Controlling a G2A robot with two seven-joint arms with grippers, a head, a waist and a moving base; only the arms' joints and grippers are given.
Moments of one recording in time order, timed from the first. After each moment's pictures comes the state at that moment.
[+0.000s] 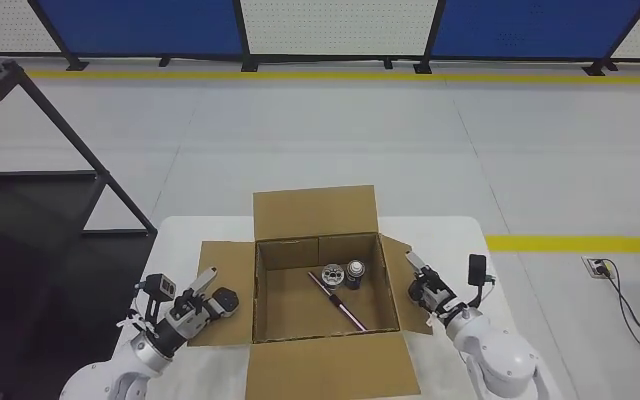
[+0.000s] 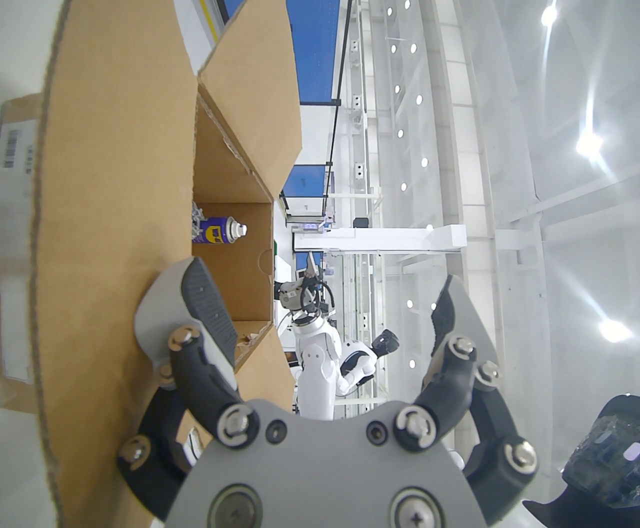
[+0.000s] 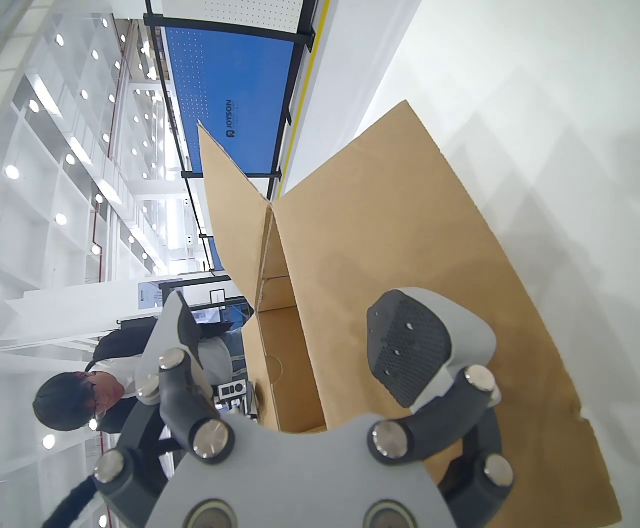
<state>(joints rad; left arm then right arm) 1.31 -1.11 -1.61 -1.69 -0.50 -0.08 -0.70 -1.15 -1.32 1.45 -1.67 -0.01 0.30 0.38</state>
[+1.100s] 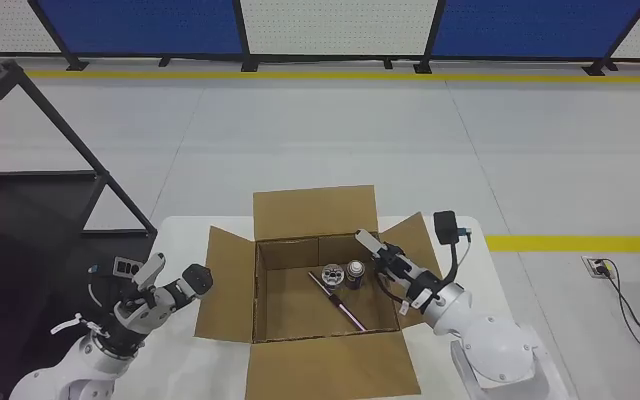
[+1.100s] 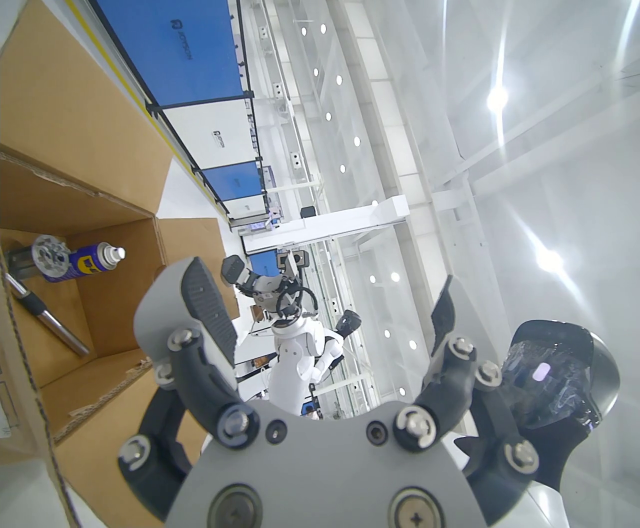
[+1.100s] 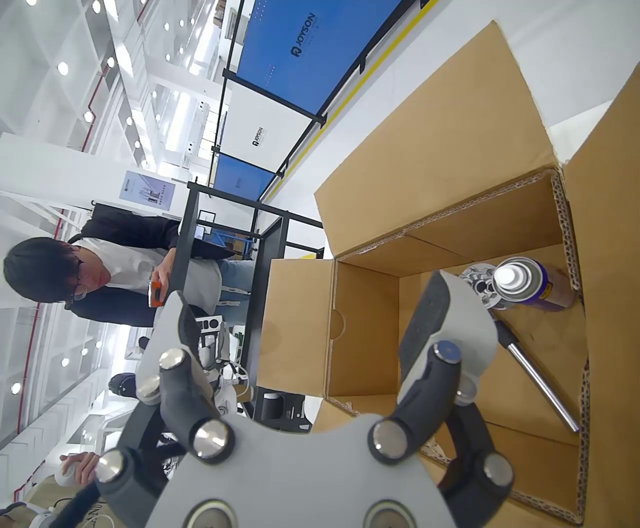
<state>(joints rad) 1.34 -1.10 -1.76 -1.86 -0.69 -0.13 -0.78 -1.02 -1.31 1.29 -1.95 -0.20 0.38 0.51</state>
